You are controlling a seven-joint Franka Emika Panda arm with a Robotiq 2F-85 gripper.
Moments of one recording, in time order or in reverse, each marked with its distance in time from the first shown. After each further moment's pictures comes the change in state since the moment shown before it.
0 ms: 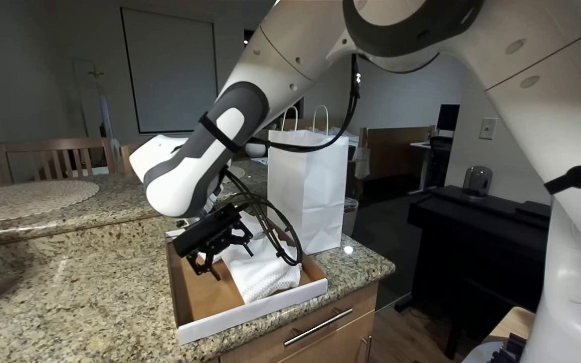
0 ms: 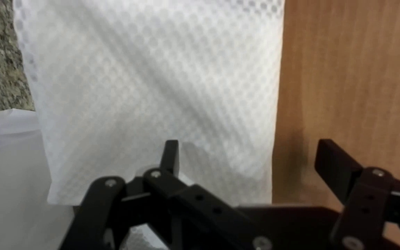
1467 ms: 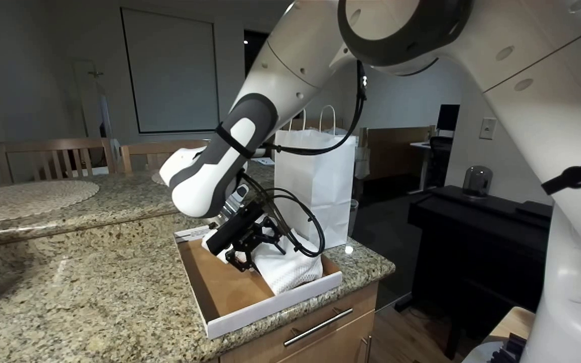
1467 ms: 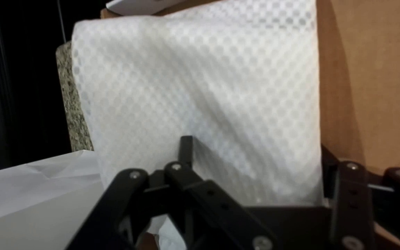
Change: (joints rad) arm -0.027 0.014 -0.062 -0.021 -0.003 -0.162 0.001
